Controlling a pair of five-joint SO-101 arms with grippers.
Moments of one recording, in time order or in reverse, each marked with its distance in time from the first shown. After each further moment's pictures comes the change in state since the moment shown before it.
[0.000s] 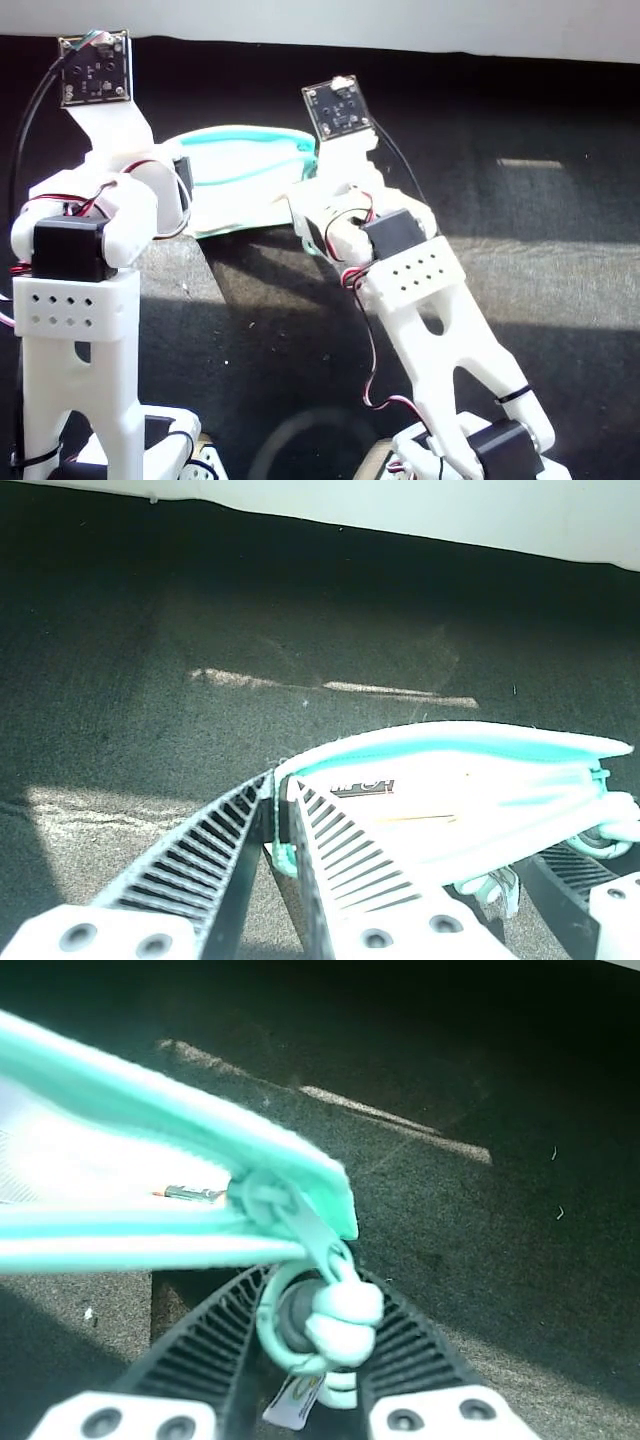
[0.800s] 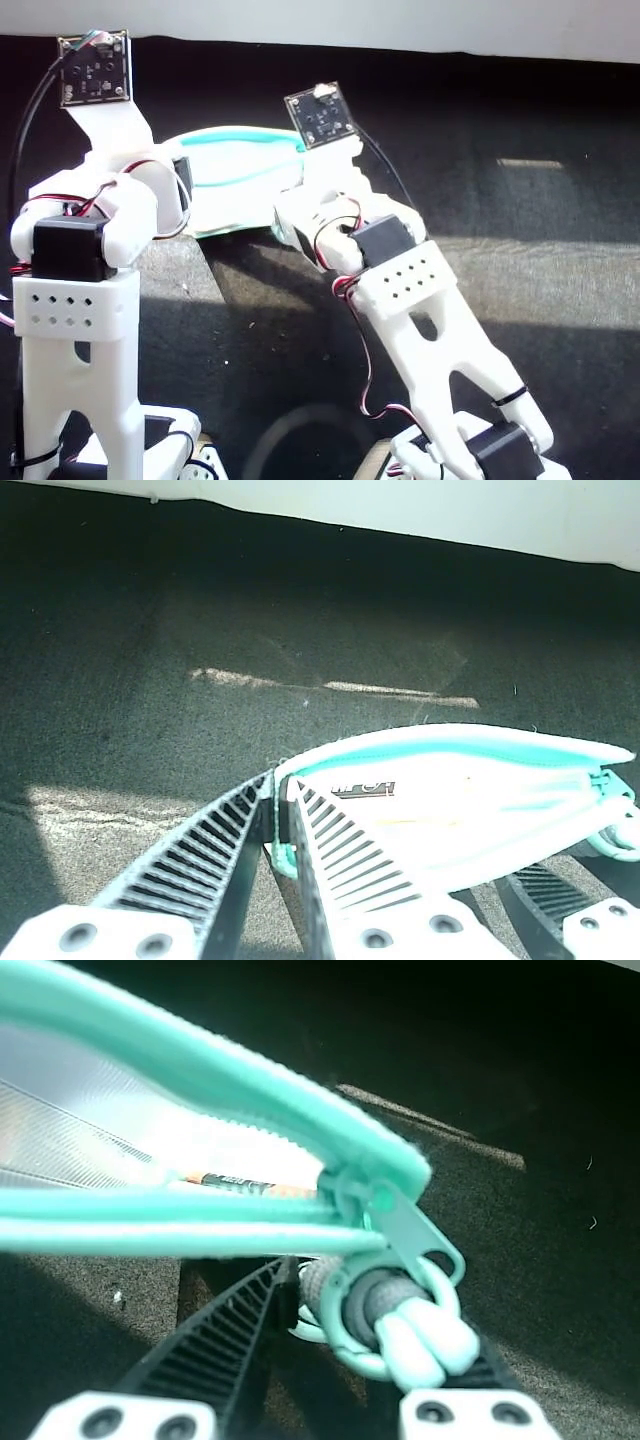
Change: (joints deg) left arm 0.0 0.0 0.0 0.0 0.0; right arm -3.4 -1.3 0.5 0.0 0.0
